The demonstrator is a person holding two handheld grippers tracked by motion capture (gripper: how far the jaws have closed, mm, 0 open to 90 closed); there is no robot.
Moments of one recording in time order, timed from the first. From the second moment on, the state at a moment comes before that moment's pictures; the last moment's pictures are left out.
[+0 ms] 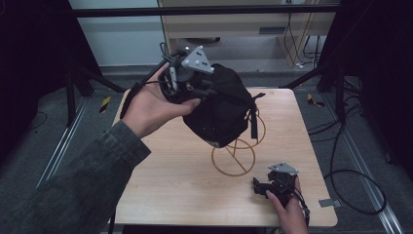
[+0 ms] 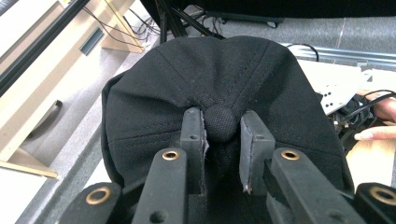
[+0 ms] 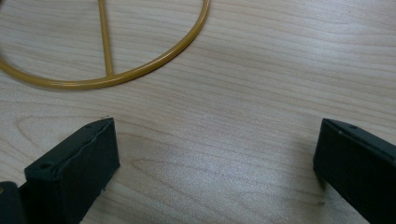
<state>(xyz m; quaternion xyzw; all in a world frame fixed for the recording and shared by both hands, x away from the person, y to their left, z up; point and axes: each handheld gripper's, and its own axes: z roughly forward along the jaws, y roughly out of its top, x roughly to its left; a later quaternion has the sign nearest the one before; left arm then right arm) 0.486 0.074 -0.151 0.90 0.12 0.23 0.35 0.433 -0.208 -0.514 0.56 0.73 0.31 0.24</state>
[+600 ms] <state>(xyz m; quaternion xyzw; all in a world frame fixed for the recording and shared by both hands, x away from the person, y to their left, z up) 0.493 0.034 -0.159 0.90 0.11 0.22 0.36 0.433 -0.208 -0.513 0.56 0.73 0.31 0.24</state>
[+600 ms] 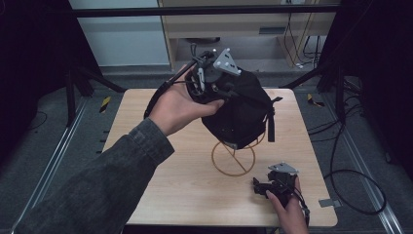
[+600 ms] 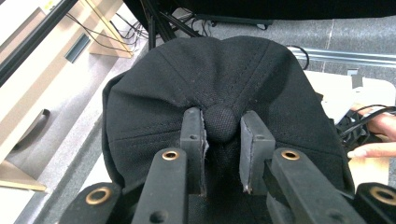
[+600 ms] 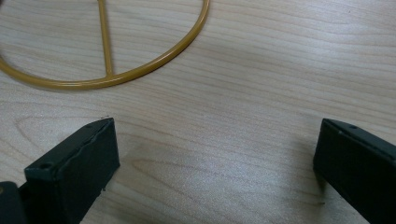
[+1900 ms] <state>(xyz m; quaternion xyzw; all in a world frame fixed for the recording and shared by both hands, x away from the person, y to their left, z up) 0.521 0.000 -0.198 0.92 0.11 0.20 0.32 0.432 -0.208 -0.513 0.56 0.73 0.31 0.24</state>
